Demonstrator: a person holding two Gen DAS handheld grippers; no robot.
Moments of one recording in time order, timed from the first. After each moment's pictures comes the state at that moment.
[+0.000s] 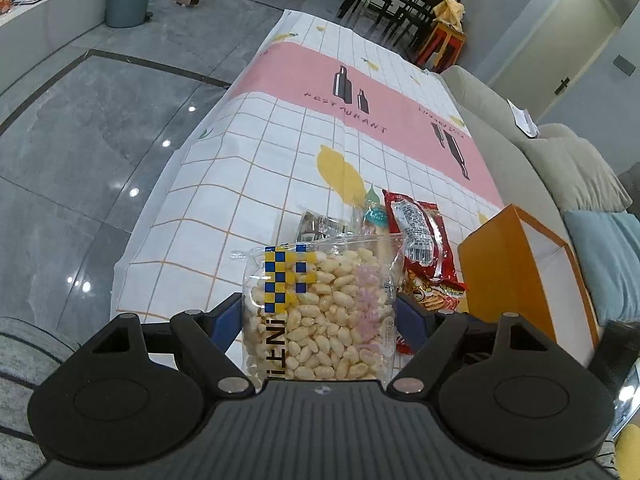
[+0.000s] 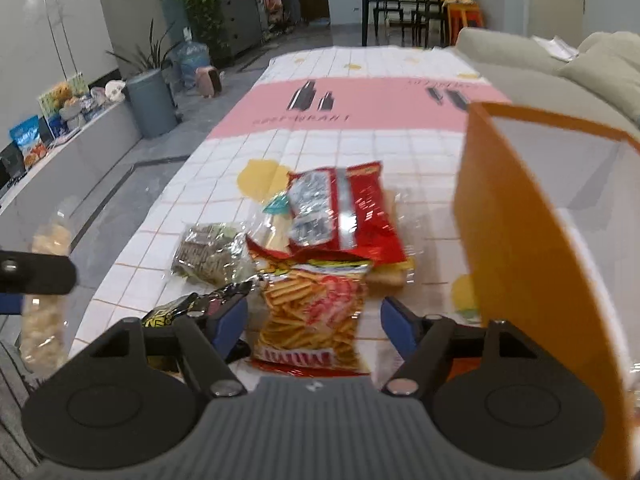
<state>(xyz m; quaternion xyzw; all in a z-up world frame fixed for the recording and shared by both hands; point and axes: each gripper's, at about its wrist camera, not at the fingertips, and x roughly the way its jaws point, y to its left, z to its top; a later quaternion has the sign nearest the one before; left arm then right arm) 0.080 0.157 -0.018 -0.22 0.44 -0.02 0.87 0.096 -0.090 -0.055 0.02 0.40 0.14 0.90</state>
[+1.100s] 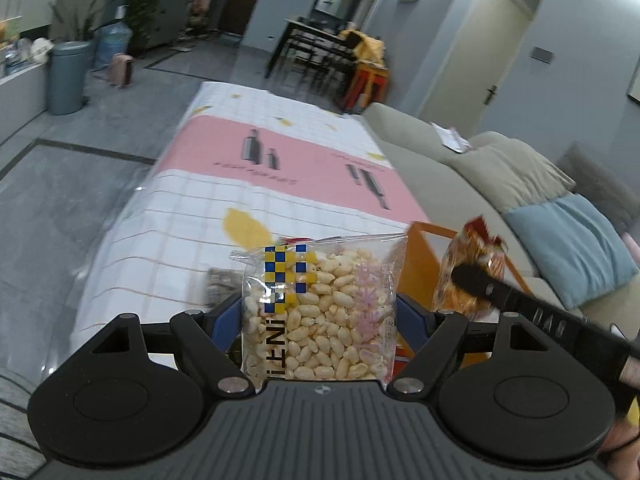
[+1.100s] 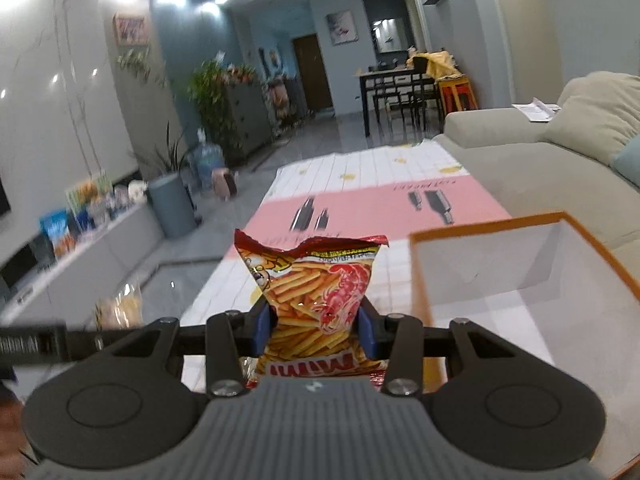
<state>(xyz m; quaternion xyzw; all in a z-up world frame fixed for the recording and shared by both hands) 0.058 0.087 0.025 -0.16 0.33 -0.10 0.92 0.051 -0.173 0.038 0.10 0.26 0.15 0.95</state>
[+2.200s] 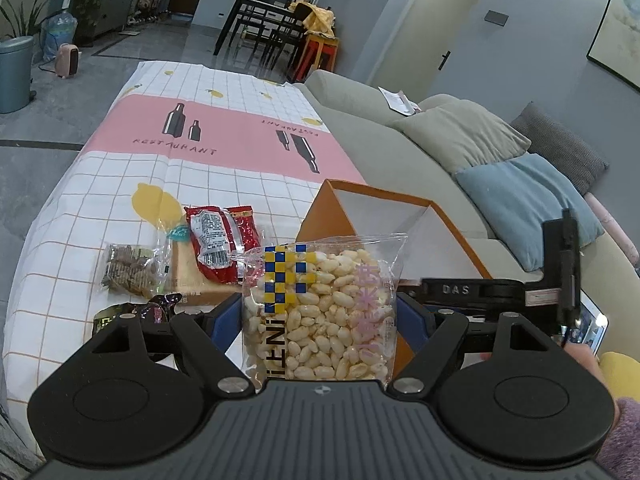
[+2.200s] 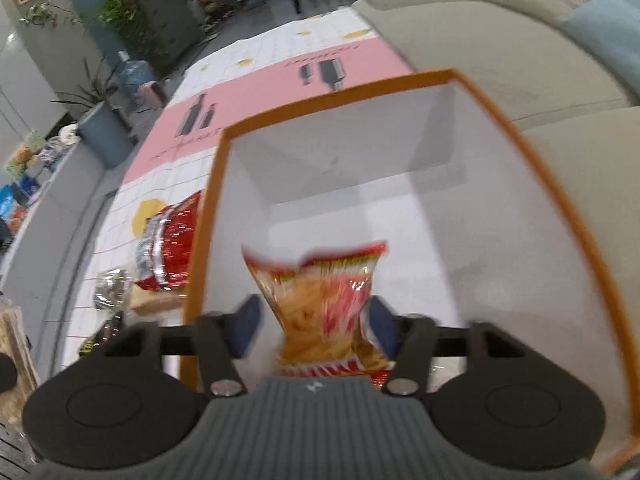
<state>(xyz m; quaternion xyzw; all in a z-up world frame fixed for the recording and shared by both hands) 0.061 0.018 0.018 -0.15 0.36 -0.16 0.91 0.141 -0.272 -0.022 0.14 0.47 0.10 0.87</state>
